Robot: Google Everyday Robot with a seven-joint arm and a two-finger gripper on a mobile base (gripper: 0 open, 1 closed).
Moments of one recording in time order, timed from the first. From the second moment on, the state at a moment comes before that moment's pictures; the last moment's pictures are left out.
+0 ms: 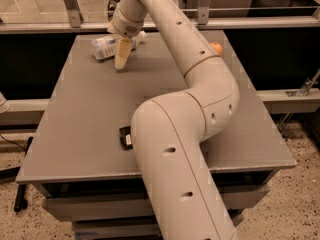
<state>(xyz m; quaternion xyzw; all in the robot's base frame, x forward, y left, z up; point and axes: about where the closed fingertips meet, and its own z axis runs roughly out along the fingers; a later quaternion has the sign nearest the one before) 0.793 0.139 0.851 -0.78 0.56 0.07 0.27</state>
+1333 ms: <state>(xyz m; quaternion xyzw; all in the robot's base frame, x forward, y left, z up) 0.786 0.101 0.894 -0.78 0.55 0.04 0.28</state>
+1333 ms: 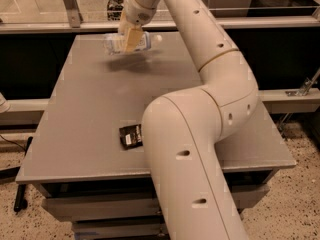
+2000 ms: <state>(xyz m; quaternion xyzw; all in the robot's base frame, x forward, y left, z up) 0.763 0.065 0.928 -0.81 0.51 -0.01 0.30</state>
